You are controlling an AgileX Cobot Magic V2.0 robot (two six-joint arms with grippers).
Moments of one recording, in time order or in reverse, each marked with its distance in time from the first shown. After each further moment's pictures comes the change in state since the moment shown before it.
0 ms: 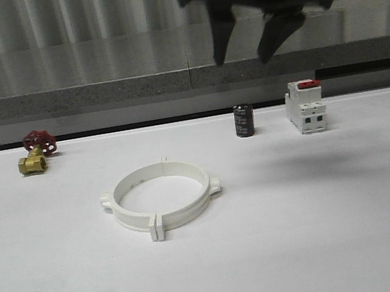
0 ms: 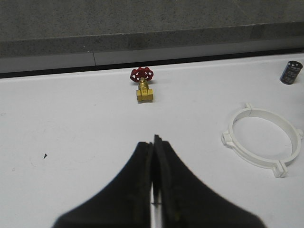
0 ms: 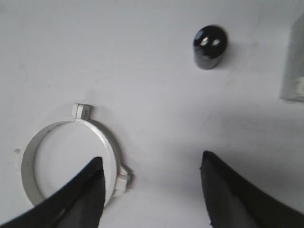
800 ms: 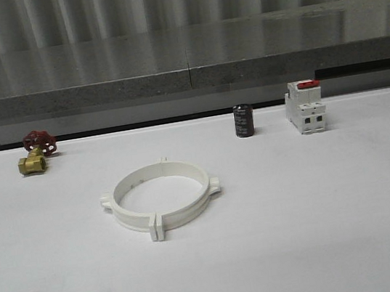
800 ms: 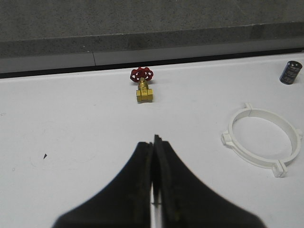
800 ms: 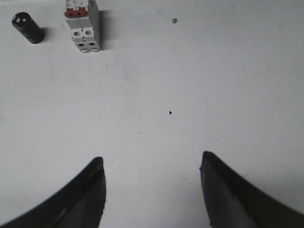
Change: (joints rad) left arm 0.000 0.000 0.000 0.000 0.000 0.000; right arm -0.450 -0.880 0.671 -0.002 0.013 -0.255
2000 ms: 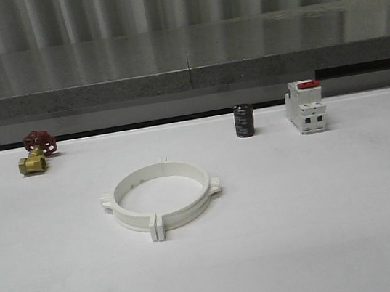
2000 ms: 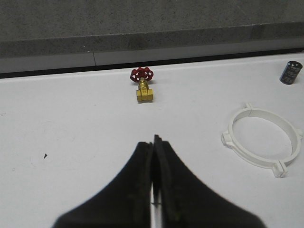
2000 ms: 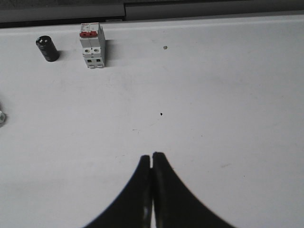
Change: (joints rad) left arm 0.000 0.000 0.000 0.000 0.000 0.000; right arm -0.002 -0.391 0.169 -0.026 0.025 -0.004
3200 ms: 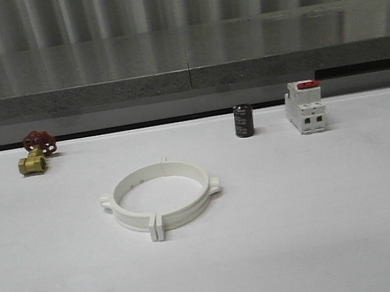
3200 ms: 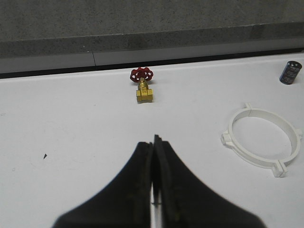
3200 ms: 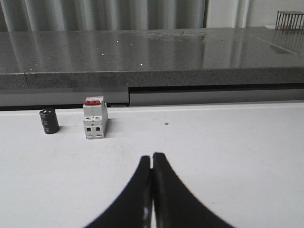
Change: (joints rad) left arm 0.000 0.000 0.000 0.000 0.000 0.000; right arm 0.000 -0.573 0.772 -0.018 -0.769 0.000
